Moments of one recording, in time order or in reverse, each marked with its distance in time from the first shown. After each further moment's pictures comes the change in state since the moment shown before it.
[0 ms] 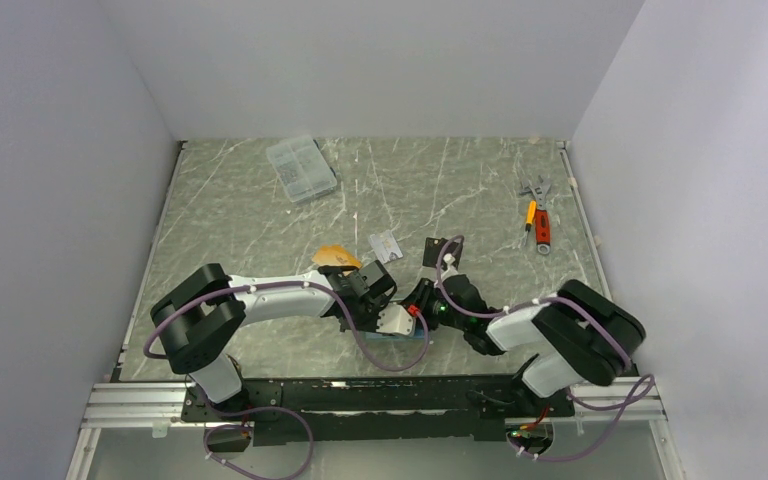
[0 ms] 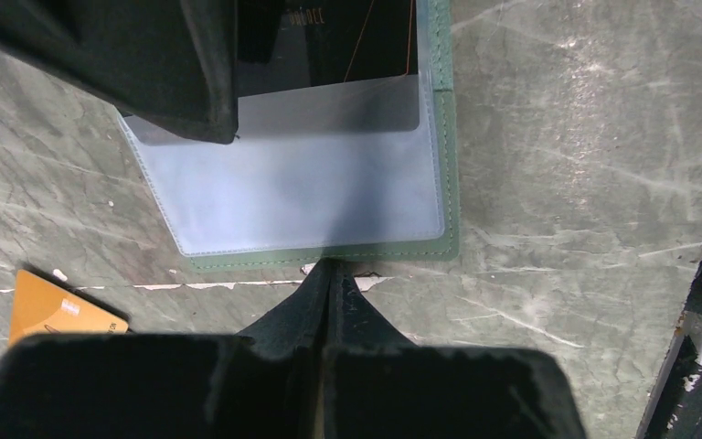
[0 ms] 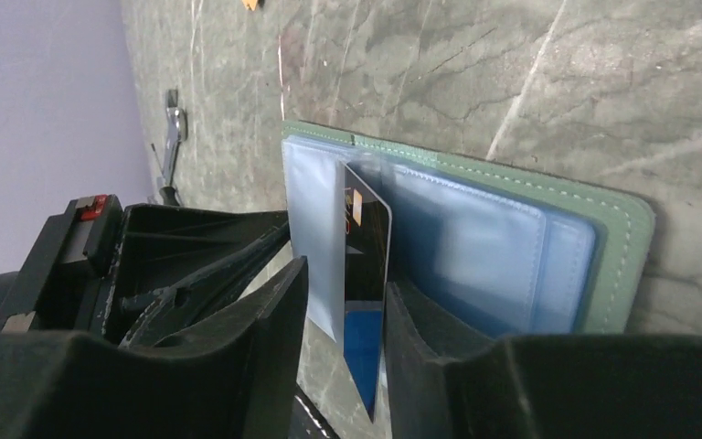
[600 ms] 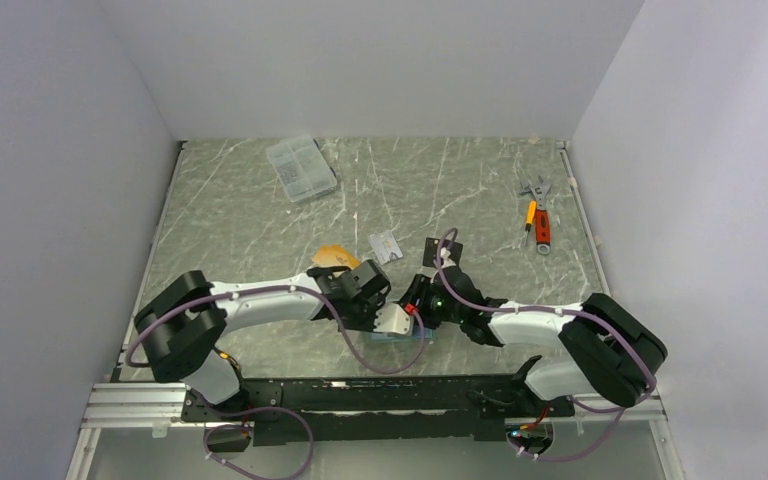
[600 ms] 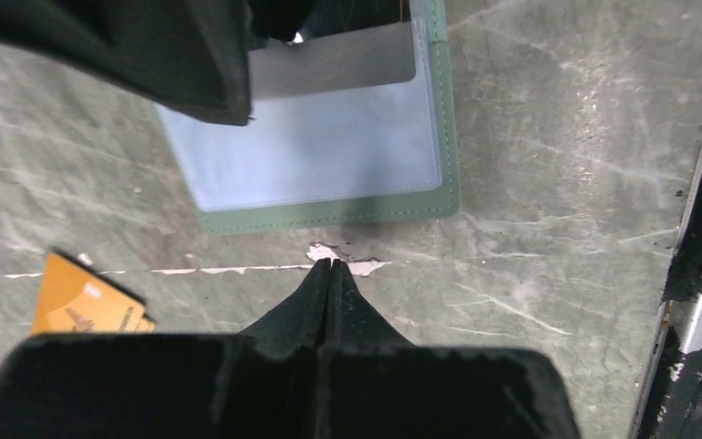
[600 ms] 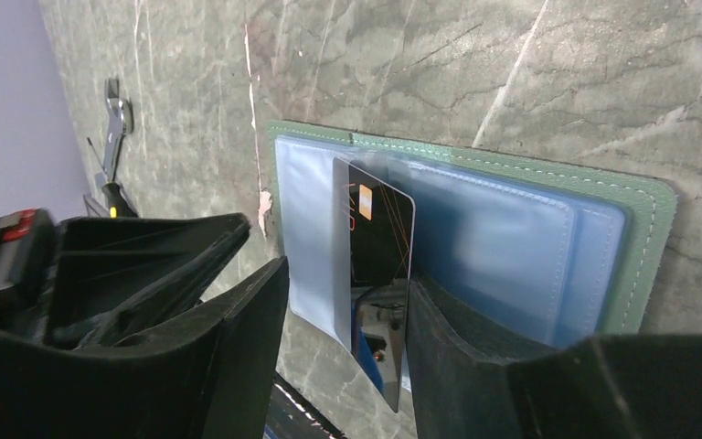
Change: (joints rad) left arm 0.001 -0.058 -0.032 0.021 0.013 0.000; right arm 0.016 -0.170 0.115 -0.424 0.056 -0.097
